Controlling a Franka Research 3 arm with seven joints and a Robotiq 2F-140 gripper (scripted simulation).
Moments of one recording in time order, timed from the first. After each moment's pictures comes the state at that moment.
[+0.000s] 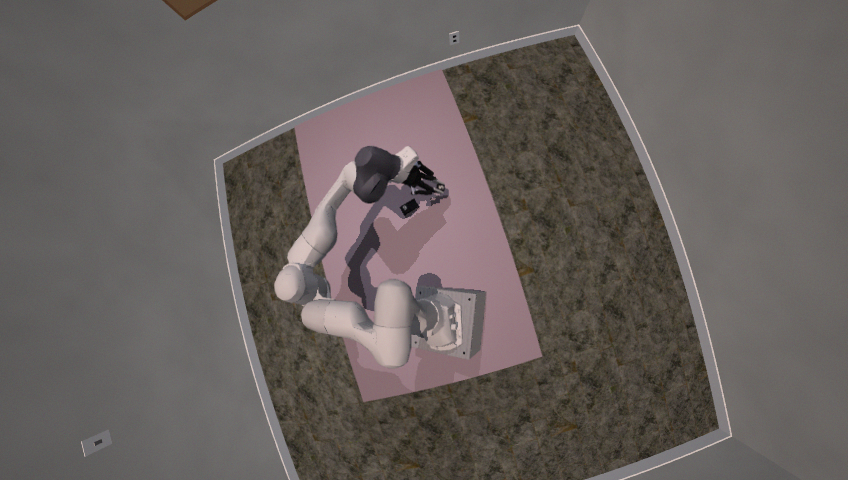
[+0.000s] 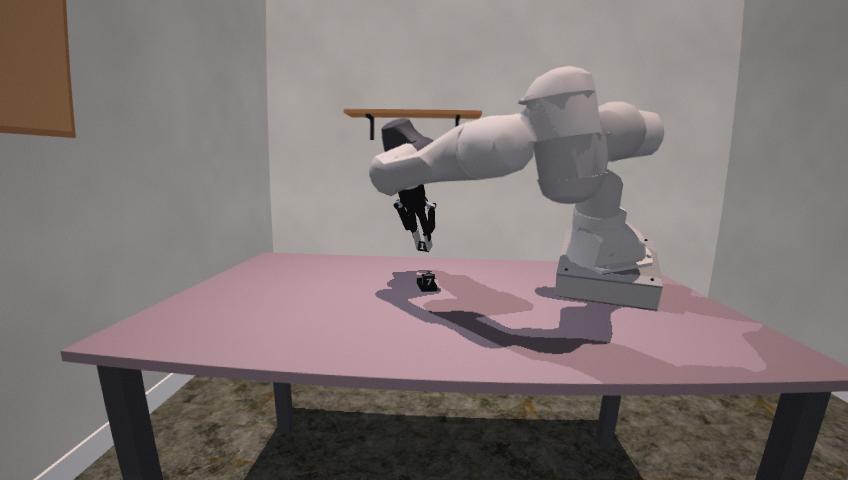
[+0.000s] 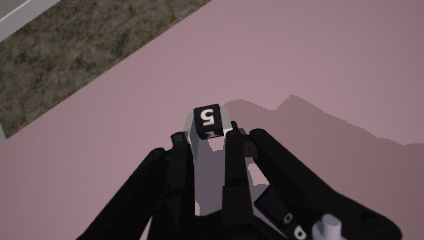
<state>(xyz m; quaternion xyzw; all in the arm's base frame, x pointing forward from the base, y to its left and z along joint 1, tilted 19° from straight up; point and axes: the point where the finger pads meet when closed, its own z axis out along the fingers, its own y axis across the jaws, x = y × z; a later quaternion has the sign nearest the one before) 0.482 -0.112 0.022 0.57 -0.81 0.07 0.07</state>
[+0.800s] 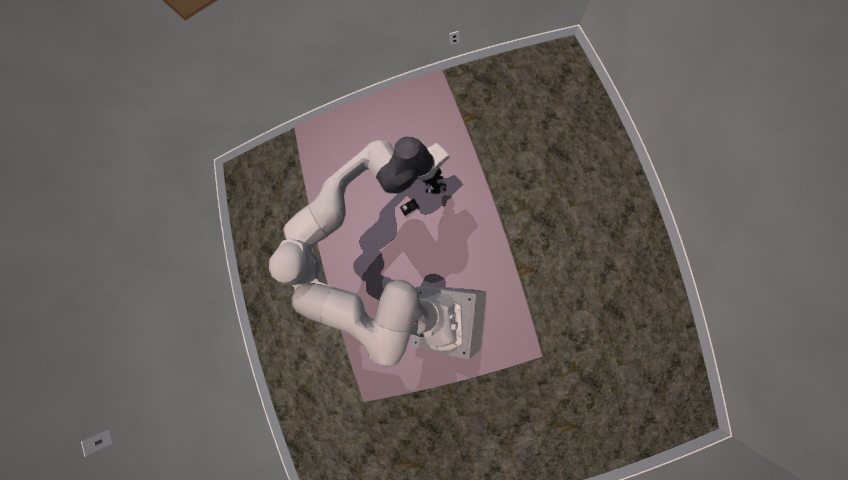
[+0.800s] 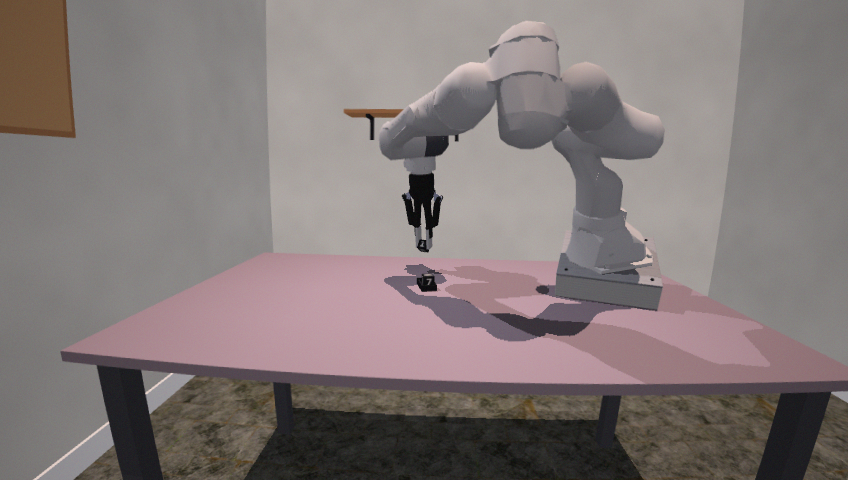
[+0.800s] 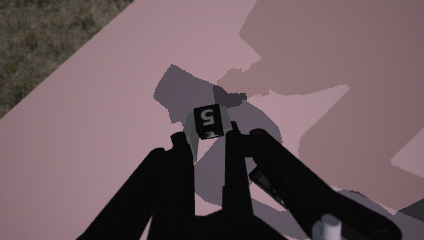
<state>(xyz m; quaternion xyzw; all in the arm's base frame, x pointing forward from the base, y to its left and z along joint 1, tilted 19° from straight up) 0.480 -0.126 0.022 0.57 -0.82 -0.05 -0.07</state>
